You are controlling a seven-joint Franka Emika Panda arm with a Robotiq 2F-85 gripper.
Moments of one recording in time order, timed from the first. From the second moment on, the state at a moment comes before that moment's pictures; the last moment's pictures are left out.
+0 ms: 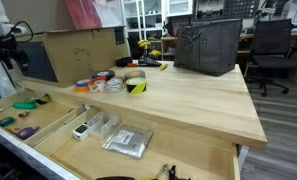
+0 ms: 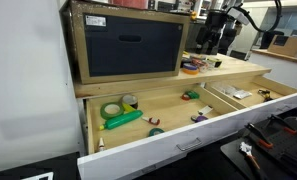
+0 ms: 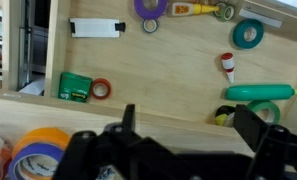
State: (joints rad) arm 0.19 -0.12 0.20 -2.29 0.16 2.22 0.05
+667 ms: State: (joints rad) arm 0.30 0.05 0.32 -2.29 0.08 2.31 0.19
